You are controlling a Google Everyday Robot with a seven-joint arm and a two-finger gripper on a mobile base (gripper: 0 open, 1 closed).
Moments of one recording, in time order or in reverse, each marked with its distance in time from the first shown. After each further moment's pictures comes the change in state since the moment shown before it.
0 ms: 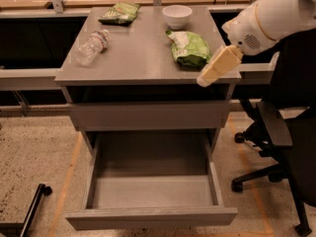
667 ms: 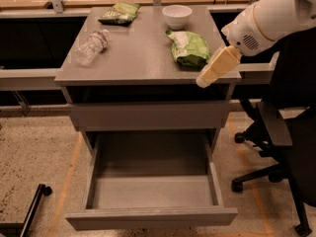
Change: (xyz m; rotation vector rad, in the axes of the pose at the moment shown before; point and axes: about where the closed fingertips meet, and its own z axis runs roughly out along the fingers) arm 0.004 -0.001 0.005 -0.018 0.015 0.030
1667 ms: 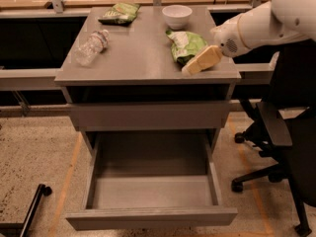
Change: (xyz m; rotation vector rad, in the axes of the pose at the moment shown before) arm -0.013 -0.049 0.064 0.008 -0.194 0.093
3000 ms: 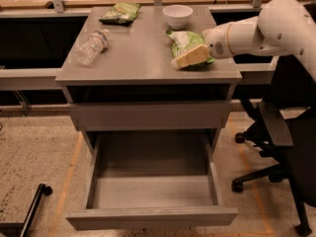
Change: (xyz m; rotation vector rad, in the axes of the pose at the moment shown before) arm -0.012 -0.027 0.049 -0.002 -0.179 0.115
